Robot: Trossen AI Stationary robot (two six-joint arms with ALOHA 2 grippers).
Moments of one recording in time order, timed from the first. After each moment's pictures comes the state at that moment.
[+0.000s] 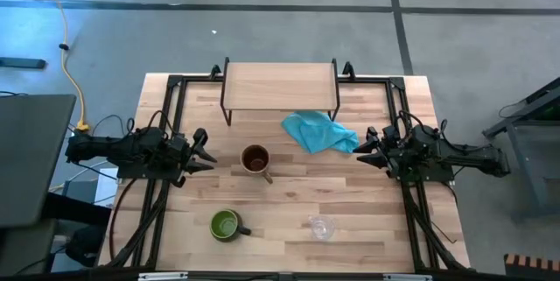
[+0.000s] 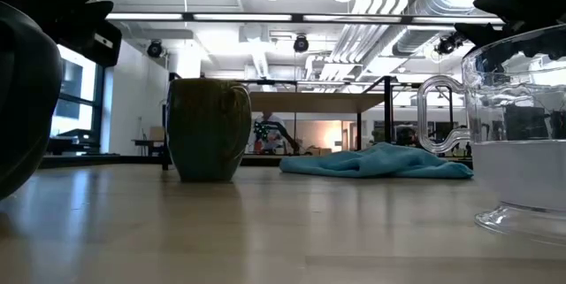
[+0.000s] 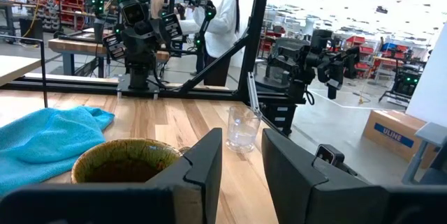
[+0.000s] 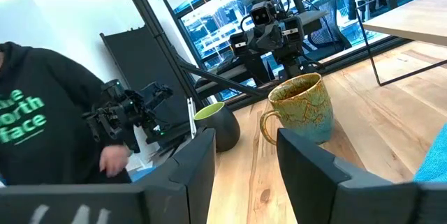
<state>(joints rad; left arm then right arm) 0.06 0.01 0.01 0.05 0.25 -0.16 -0.11 0.01 0.01 0.09 -0.31 0.47</state>
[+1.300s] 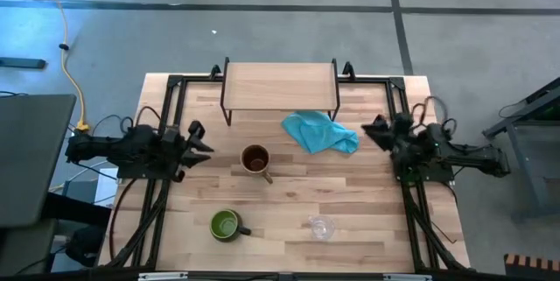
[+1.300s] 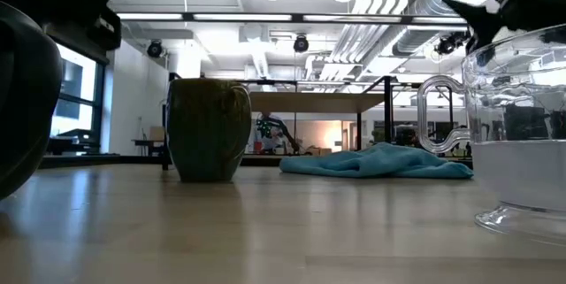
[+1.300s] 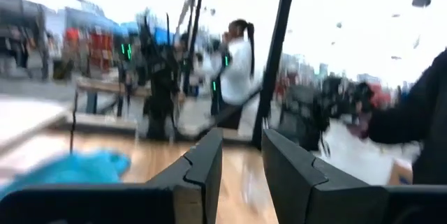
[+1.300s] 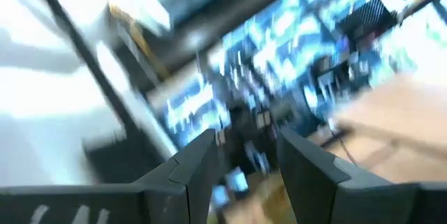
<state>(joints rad) 0.06 0.01 0.01 0.25 0.14 -0.21 -0.11 0.01 0.01 0.40 0.01 0.64</state>
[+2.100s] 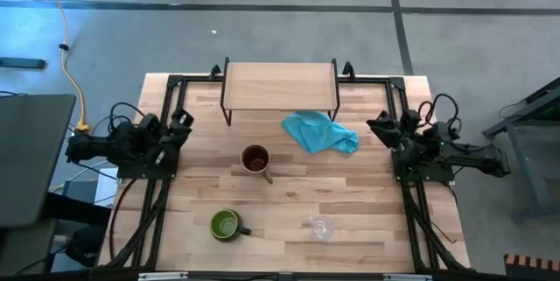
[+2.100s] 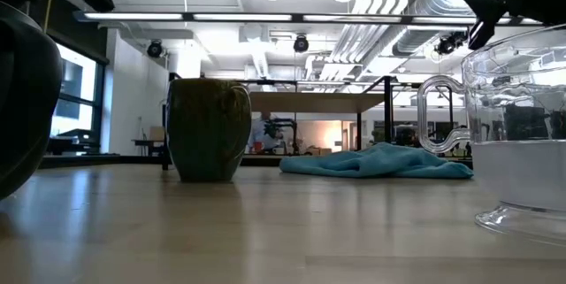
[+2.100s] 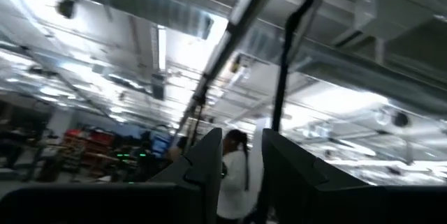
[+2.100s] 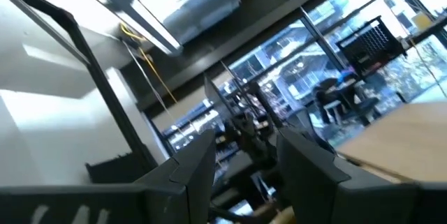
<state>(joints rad) 0.06 0.01 0.01 0.66 0.00 -0.29 -0.11 0.01 0.05 0.40 0.02 0.60</state>
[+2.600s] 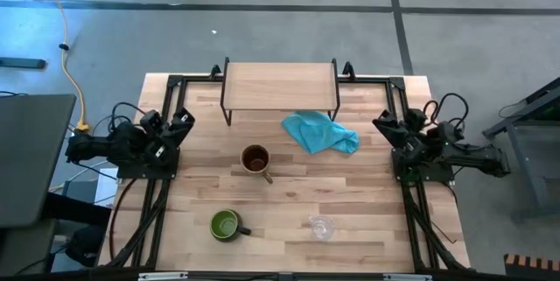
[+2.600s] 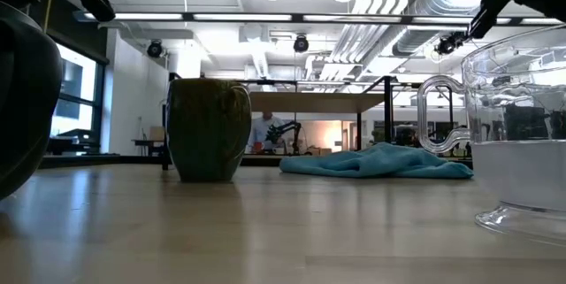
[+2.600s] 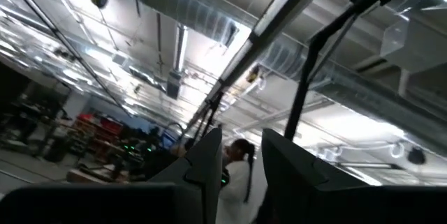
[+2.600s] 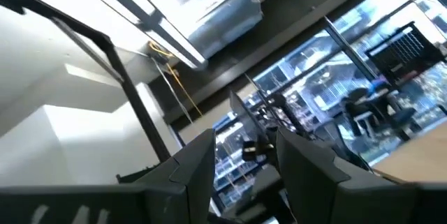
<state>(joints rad) 0.06 0.01 0.01 0.66 -0.10 -0.41 -0.11 0.01 0.05 0.52 -0.03 0.65</state>
